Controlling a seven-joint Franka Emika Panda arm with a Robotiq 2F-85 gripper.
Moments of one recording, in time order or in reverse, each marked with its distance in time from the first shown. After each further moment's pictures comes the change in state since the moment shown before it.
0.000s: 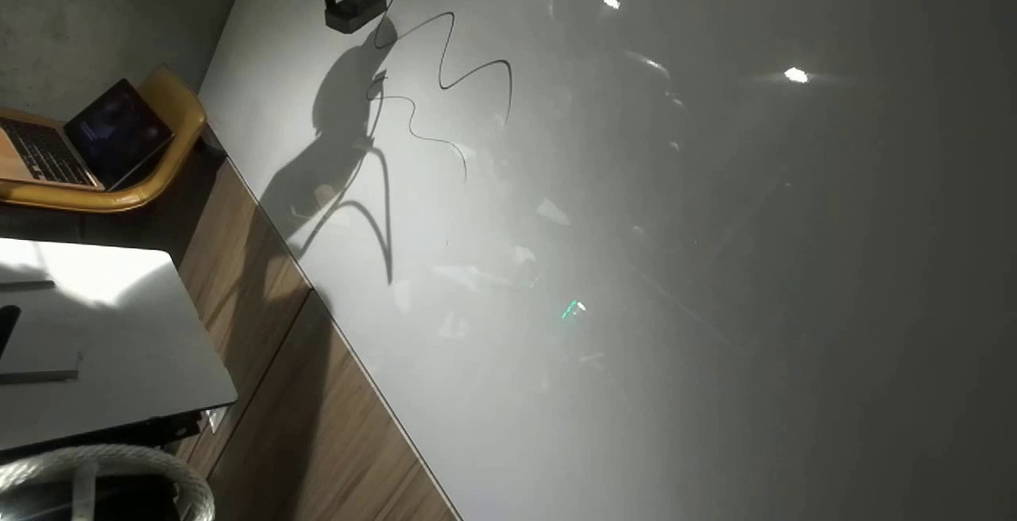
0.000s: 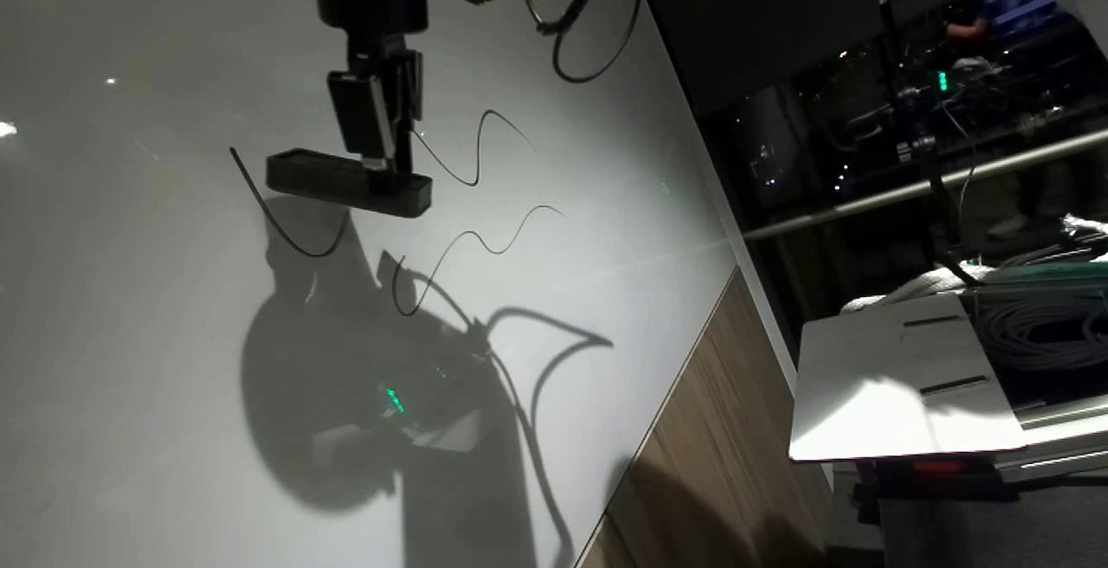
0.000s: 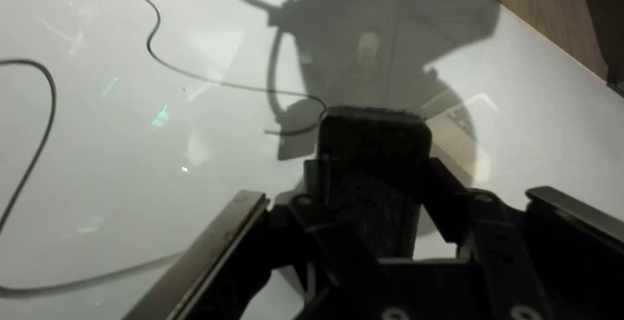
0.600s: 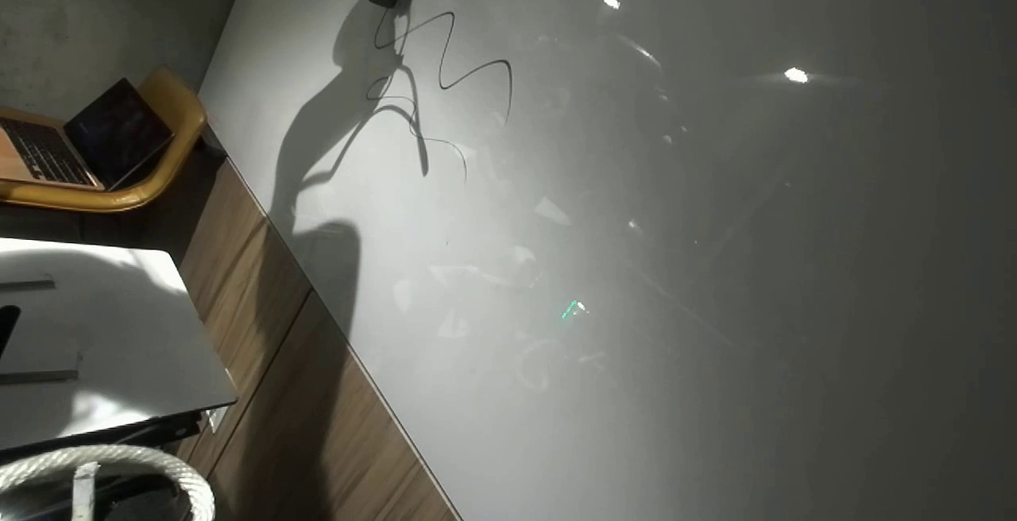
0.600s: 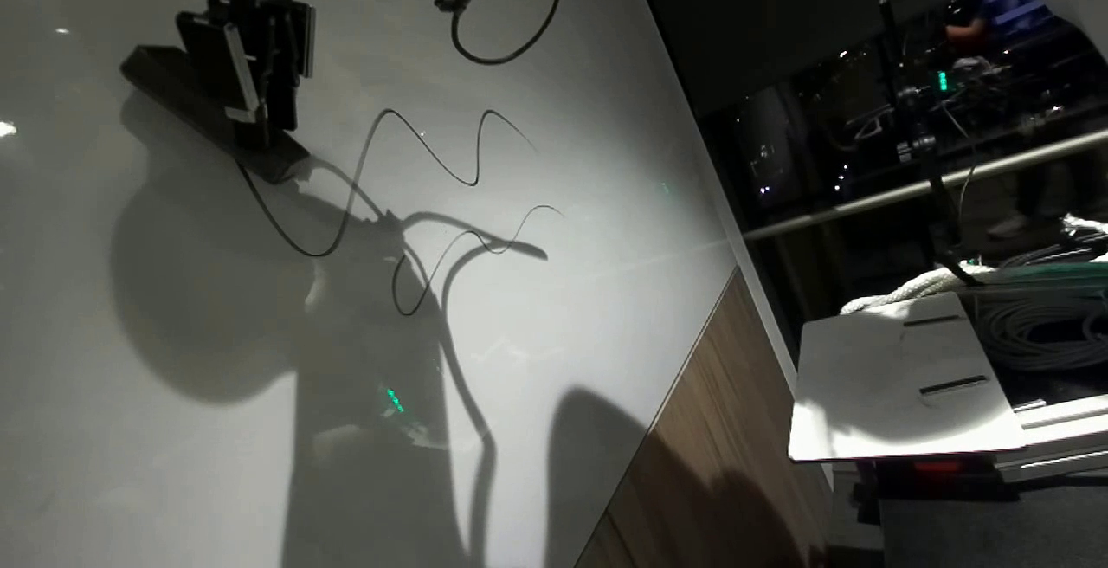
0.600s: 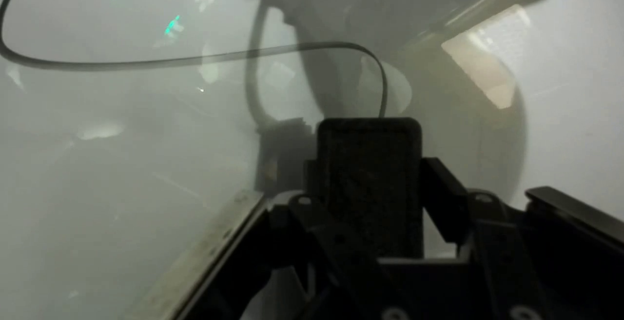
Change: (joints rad) arm 0.089 0.179 -0.049 0.324 -0.134 -0.040 0.003
